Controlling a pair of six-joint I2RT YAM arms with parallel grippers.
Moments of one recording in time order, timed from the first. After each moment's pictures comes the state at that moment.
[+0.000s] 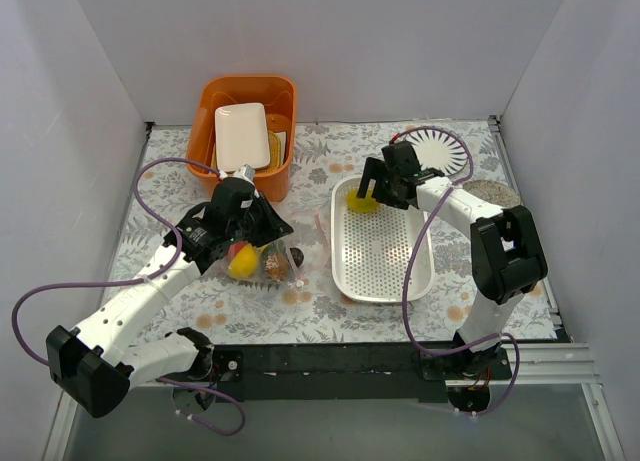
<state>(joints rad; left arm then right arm) -0.59 1.08 1.00 -0.58 0.06 -0.92 0.43 1.76 1.24 -0.34 0.03 0.59</state>
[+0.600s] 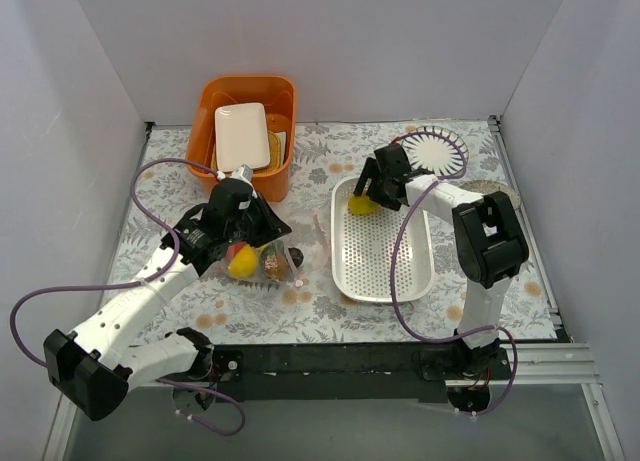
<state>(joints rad) -0.59 1.07 1.00 -0.58 0.04 -0.92 0.43 1.91 1.29 -0.24 0.09 0.71</state>
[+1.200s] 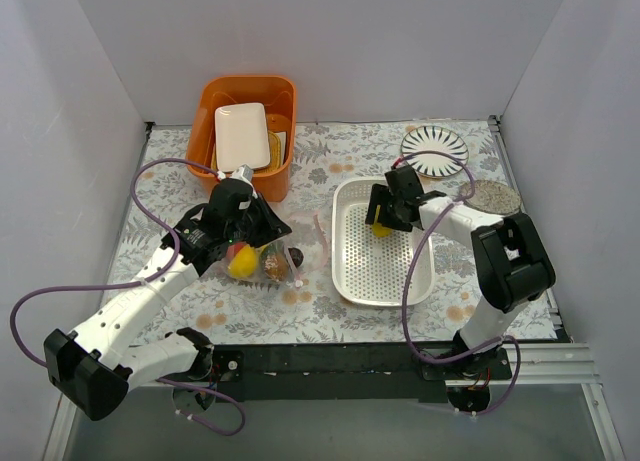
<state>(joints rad) -0.59 1.07 1.00 -0.58 0.04 -0.91 0.44 1.72 1.03 -0.24 0.05 0.57</state>
